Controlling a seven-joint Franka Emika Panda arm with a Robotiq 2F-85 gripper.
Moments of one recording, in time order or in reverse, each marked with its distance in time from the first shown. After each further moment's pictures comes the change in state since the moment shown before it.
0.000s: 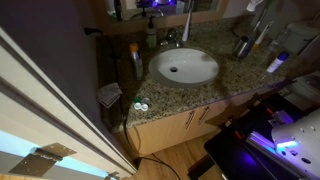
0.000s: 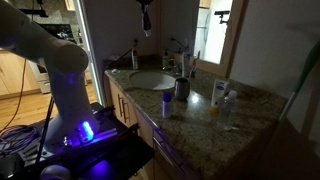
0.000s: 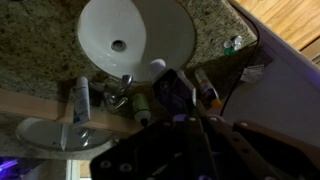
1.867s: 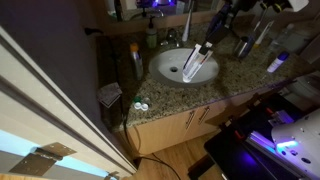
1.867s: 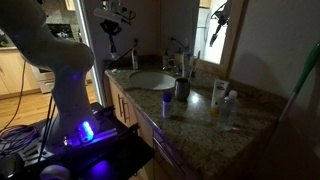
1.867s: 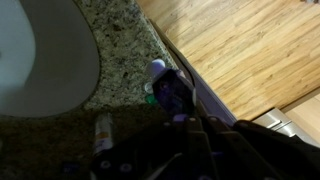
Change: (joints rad) arm 0.287 0.309 0.434 -0.132 0.201 0.315 0.123
